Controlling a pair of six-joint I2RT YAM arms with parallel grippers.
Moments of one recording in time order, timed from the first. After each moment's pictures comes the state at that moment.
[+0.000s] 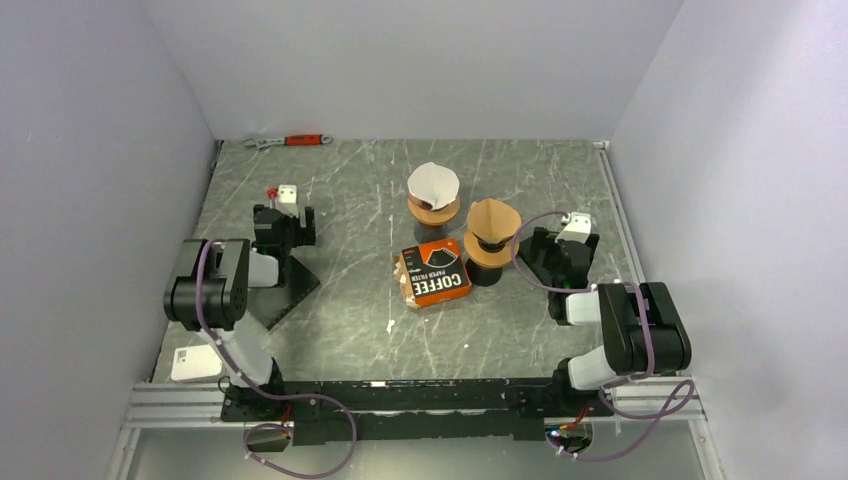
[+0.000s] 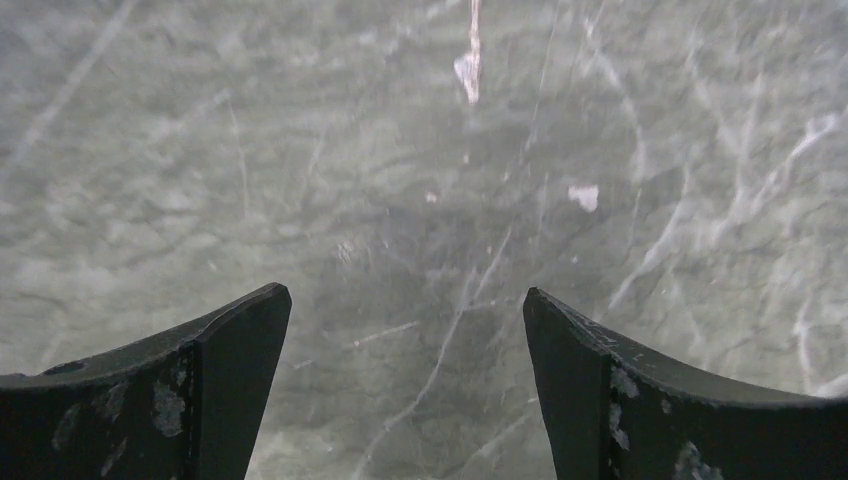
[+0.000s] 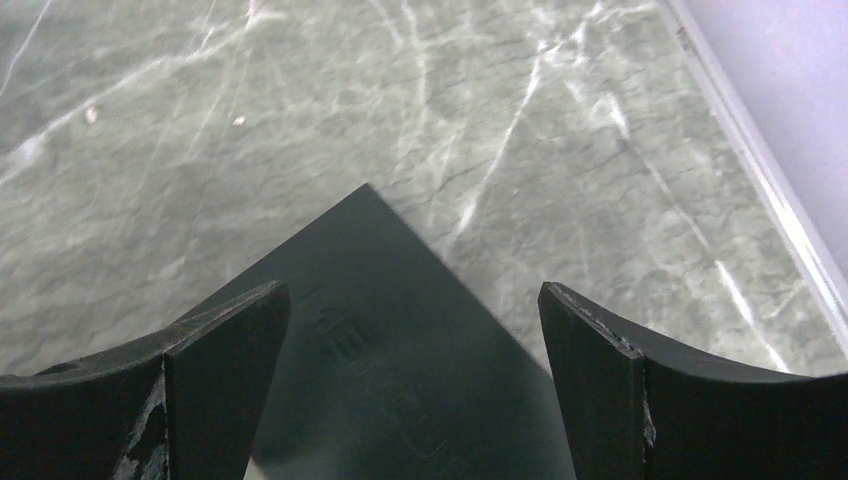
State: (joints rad) left arm 0.00 1.72 0.59 0.80 -0.05 0.09; right arm 0.04 1.45 0.26 0.89 0.22 0.02
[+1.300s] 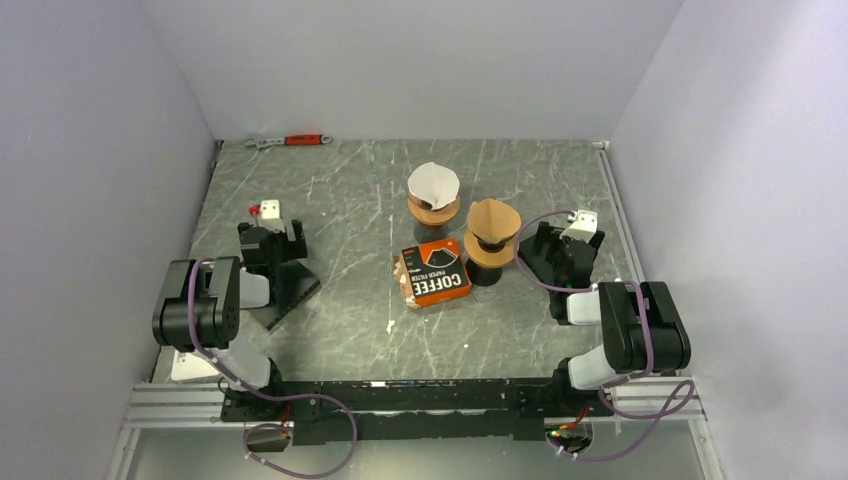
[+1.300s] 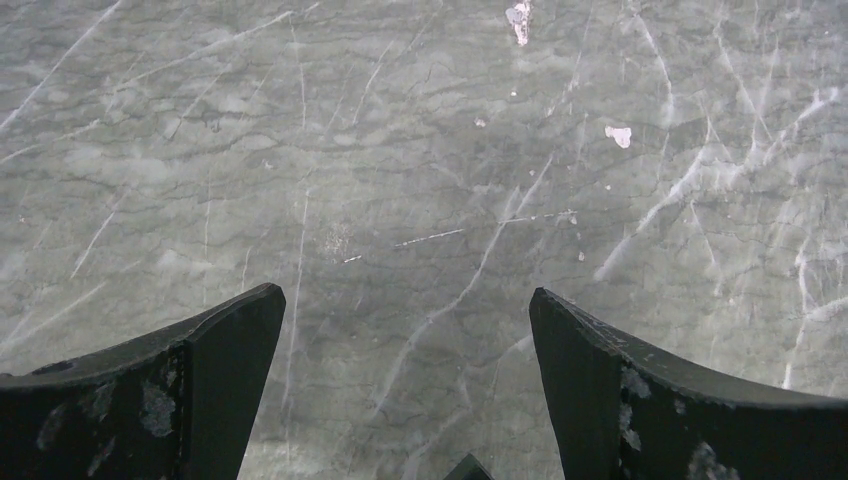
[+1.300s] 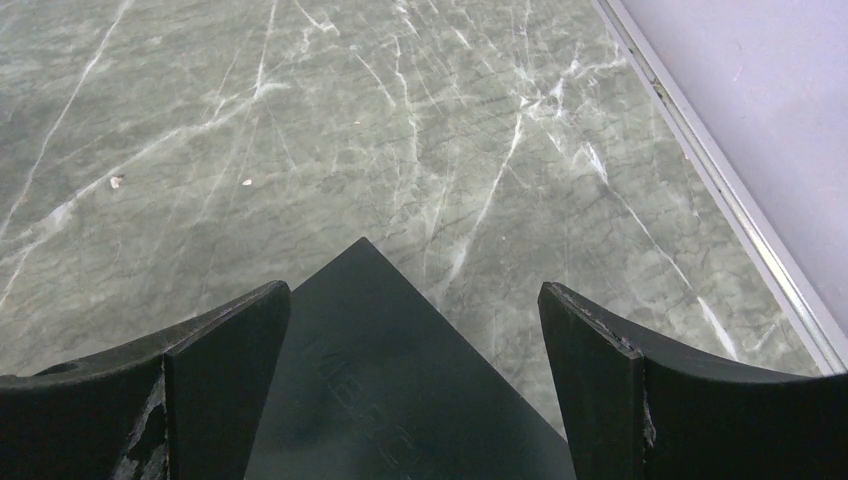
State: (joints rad) left arm 0.07 1.63 0.41 0.86 -0.01 0.00; right arm 0.01 1.47 0.26 1.02 0.22 0.04
